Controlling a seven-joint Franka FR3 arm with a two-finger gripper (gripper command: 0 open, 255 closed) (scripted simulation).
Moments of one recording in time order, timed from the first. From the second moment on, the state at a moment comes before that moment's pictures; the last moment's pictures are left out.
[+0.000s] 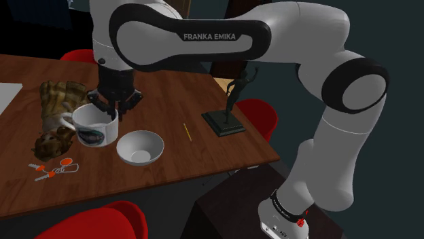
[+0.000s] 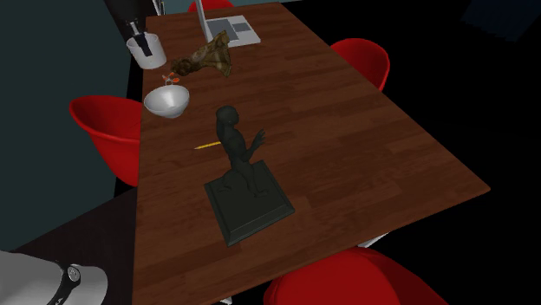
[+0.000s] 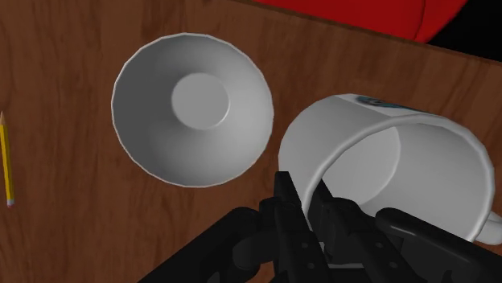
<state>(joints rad) 0.62 0.28 0.17 -1.55 -0.06 1.88 0.95</state>
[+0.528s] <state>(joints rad) 0.73 0.43 0.20 -1.34 -0.11 1.83 1.08</state>
